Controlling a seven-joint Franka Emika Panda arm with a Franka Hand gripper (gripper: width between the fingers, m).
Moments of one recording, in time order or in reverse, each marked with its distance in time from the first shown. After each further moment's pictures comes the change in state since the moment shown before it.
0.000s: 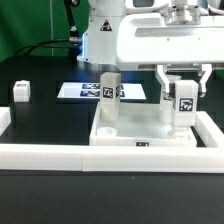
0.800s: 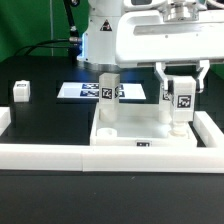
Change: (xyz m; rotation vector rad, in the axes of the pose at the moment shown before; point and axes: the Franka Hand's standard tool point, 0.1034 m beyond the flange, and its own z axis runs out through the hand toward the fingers) arm -0.010 0.005 -0.008 0.015 -0.075 0.024
